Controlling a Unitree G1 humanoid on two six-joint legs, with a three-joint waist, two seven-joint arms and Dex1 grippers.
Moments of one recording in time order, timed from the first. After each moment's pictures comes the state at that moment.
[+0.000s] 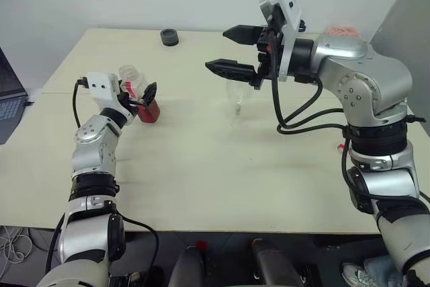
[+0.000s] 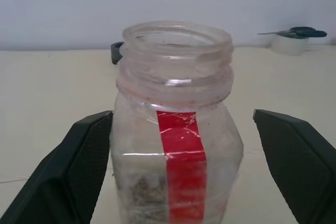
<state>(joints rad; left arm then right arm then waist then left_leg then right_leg) -0.70 0.49 0.28 0.61 -0.31 0.05 -0.52 -1.13 -0.41 0.11 -0.07 0.48 0.86 0.77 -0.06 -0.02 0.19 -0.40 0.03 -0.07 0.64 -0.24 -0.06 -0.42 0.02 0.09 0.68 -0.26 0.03</state>
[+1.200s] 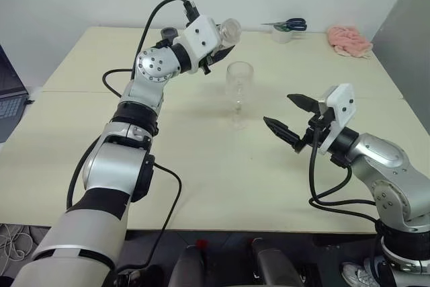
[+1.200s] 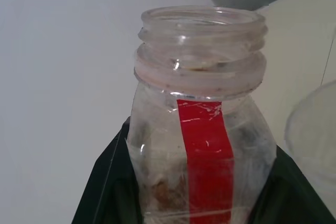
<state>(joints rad) -1.28 0.40 -0.15 1.05 0.16 -0.49 -0.64 -0.35 -0.50 -0.09 -0.55 0.47 0.69 0.52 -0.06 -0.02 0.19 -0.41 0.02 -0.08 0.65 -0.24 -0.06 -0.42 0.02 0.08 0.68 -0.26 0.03</state>
